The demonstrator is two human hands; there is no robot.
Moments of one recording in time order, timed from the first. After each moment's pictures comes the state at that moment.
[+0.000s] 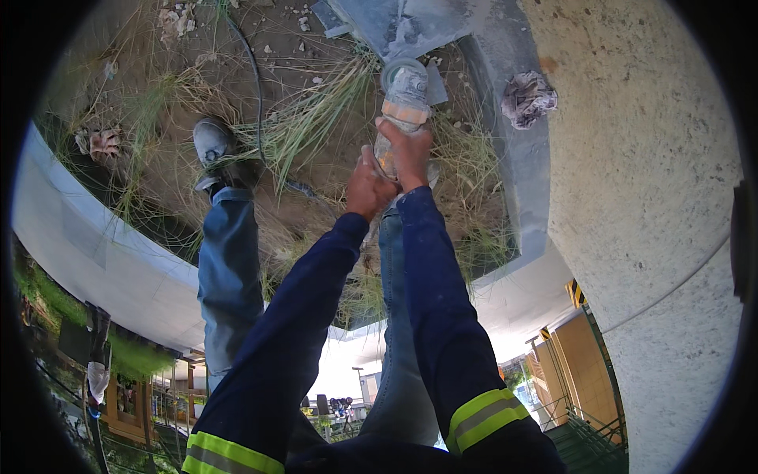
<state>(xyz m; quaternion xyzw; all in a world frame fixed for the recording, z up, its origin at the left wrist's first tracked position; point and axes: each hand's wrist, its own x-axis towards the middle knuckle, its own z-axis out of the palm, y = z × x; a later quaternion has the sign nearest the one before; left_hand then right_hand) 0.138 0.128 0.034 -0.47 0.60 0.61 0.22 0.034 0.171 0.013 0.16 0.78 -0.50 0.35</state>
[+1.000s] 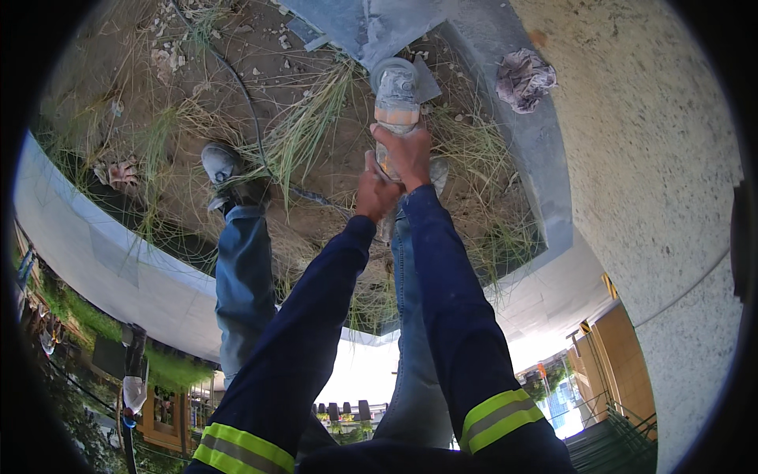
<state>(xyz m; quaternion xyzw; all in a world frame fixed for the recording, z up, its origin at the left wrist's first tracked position) 0.137 0.153 0.016 -0.47 0.54 0.69 0.14 0.028 0.188 0.007 0.12 0.79 -0.50 0.34</state>
